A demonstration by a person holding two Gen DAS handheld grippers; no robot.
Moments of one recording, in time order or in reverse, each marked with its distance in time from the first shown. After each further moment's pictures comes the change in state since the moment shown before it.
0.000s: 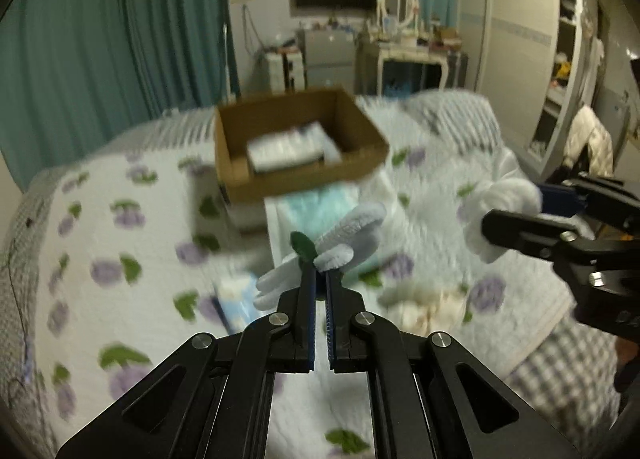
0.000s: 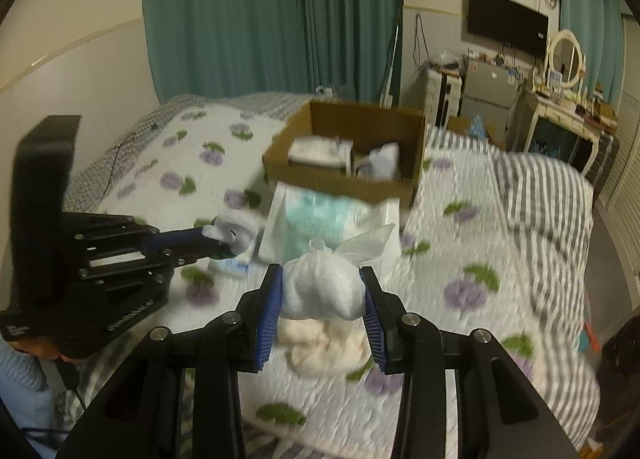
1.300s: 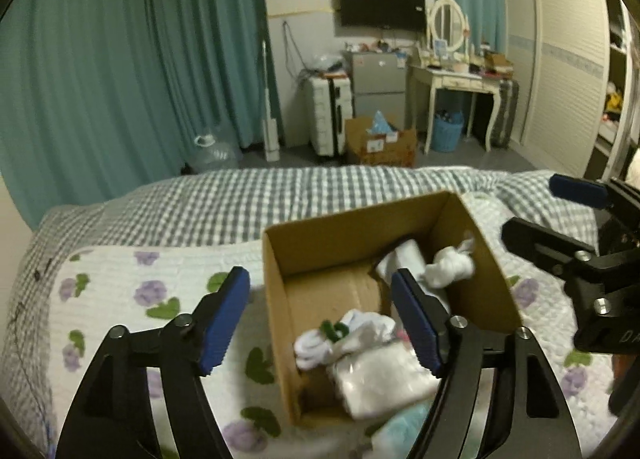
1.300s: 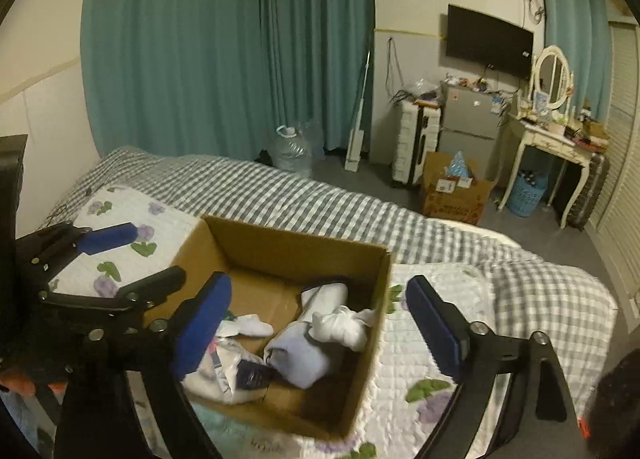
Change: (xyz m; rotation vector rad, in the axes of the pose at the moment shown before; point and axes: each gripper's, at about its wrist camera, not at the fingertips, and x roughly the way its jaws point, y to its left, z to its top) left arm 0.113 0.082 0.152 -0.045 -0.060 0.138; right arm 0.139 -0.090 0.162 0.039 -0.087 -0.101
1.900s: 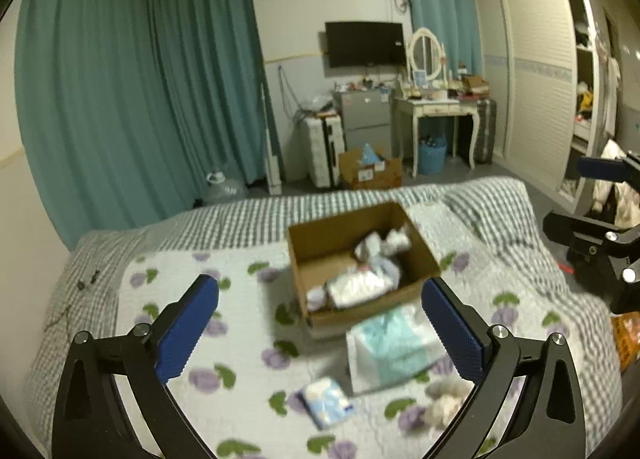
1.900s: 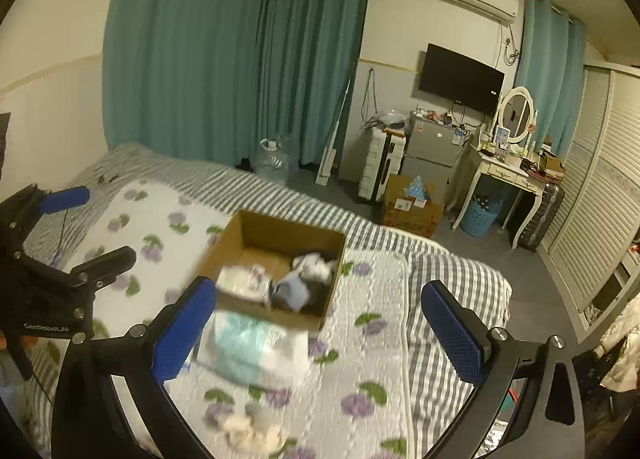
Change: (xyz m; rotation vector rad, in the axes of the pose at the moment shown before) left arm -0.175 -0.005 -0.054 0.047 -0.110 0.004; right arm -0.204 0.052 -0.036 -0.082 -0.008 -0.122
